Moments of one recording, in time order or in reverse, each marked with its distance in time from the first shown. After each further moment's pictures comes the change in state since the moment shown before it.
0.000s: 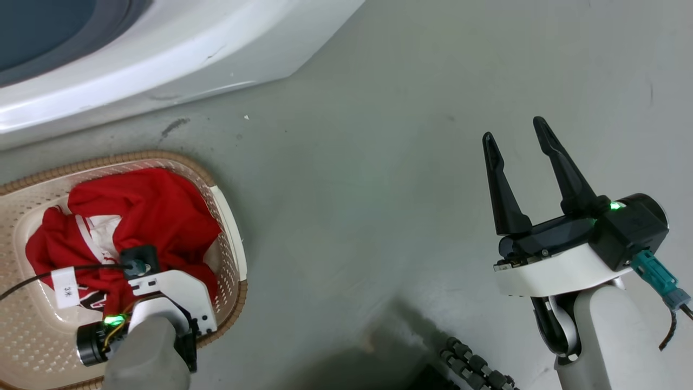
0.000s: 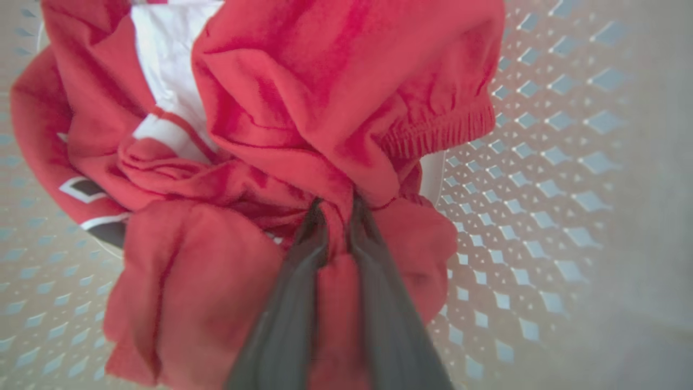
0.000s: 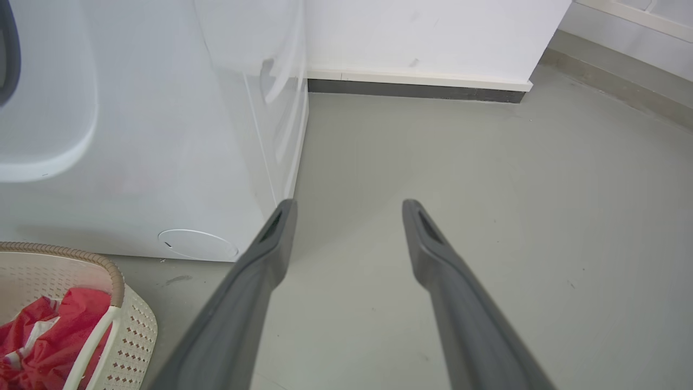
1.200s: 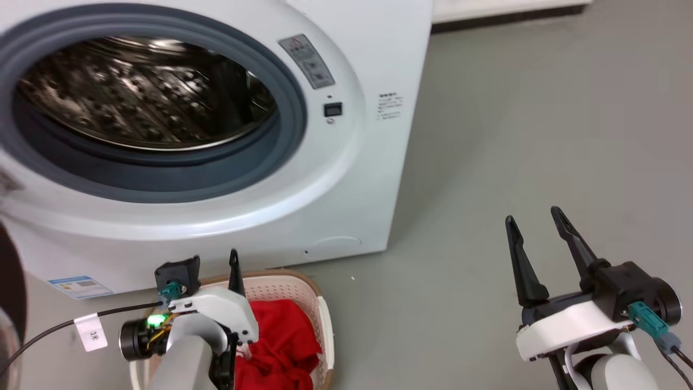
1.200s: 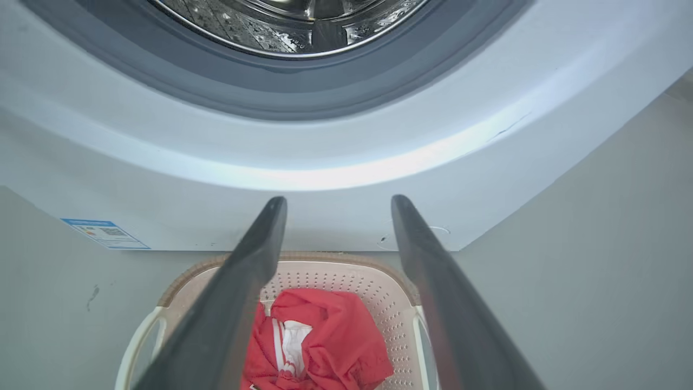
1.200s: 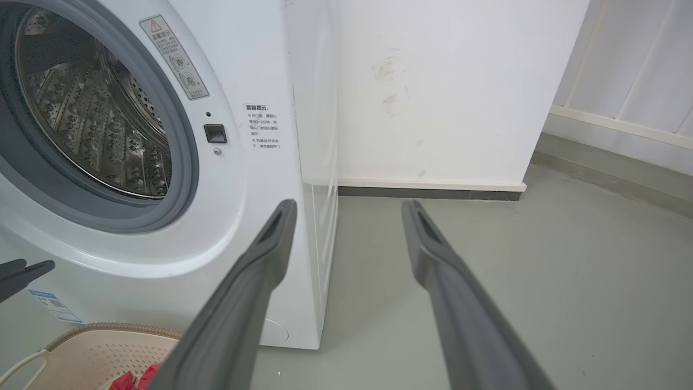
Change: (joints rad) left arm 0.248 -0.078 0.022 -0.446 0.048 -0.084 -0.066; right arm 0.221 0.007 -0.098 -0.004 -0.060 0.000 0.109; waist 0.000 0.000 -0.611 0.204
